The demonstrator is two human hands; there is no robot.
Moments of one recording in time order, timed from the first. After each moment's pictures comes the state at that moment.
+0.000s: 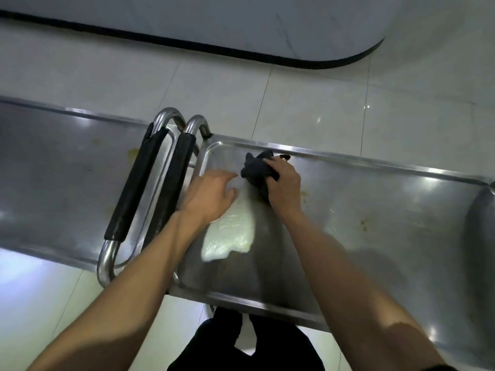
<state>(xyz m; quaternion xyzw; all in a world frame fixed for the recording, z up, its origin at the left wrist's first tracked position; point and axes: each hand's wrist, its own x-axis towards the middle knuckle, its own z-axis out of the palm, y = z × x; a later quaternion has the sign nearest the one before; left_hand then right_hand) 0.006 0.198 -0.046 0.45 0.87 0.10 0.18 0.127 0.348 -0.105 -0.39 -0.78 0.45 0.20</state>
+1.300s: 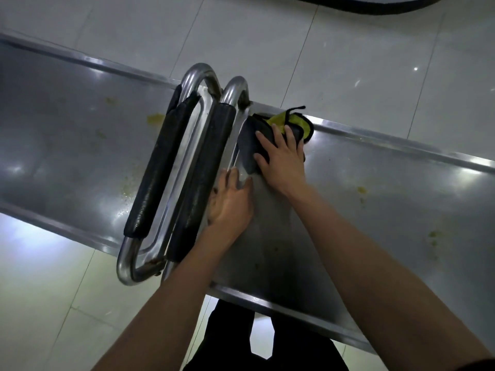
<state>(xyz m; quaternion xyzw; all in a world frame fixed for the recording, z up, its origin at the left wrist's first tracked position) -0.005 0.162 -0.145 0.31 0.91 -0.02 0.27 0.017 0.324 -0.192 -0.26 -0.94 0.21 -0.03</state>
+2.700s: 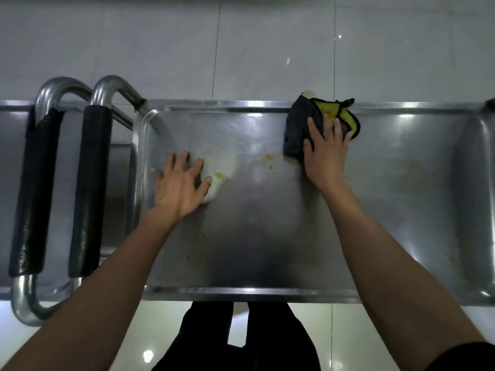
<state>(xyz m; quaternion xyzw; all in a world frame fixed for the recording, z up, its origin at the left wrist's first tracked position) 0.019 0.235 -0.172 0.45 0.87 -0.03 0.18 0.257 0.479 -0.184 -0.52 -0.85 0.11 -0.04</state>
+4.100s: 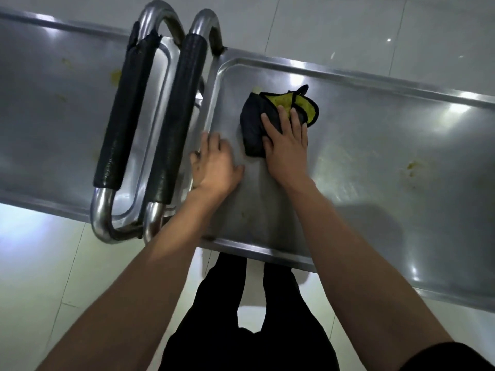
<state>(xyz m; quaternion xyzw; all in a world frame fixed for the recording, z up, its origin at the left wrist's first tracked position) 0.026 0.152 -0.151 0.34 0.92 0.00 0.21 0.122 0.291 -0.192 -0.35 -0.92 0.19 0.01</state>
